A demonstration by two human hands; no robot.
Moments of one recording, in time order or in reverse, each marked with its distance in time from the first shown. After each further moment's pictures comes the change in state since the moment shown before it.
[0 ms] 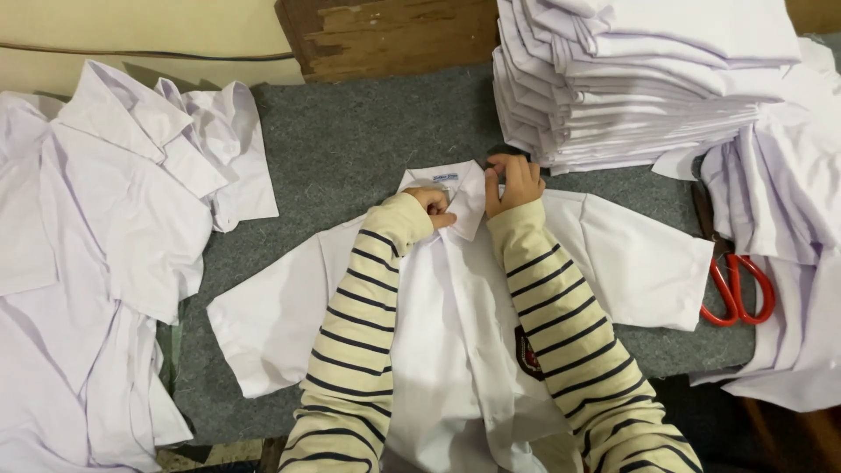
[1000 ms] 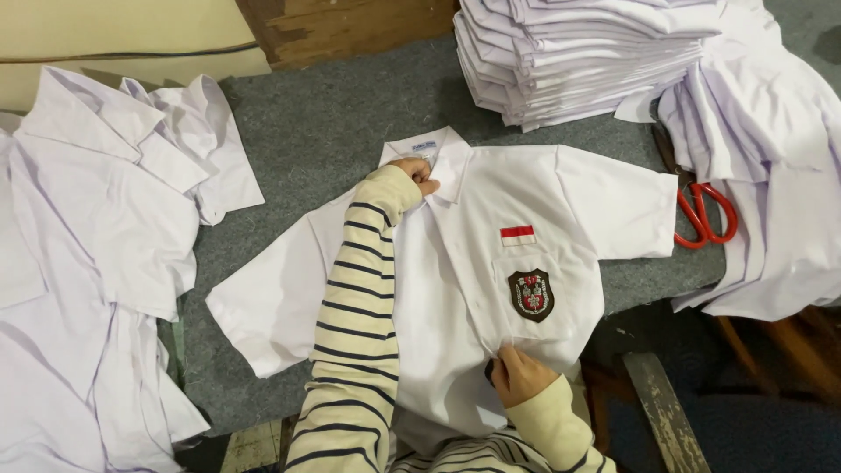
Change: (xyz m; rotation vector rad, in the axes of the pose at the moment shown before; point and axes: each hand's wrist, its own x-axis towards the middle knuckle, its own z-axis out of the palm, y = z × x) left_hand -0.024 0.017 -0.005 -0.011 0.030 -0.029; right_hand -0.339 -0.066 -0.167 -0.217 -0.471 0.129
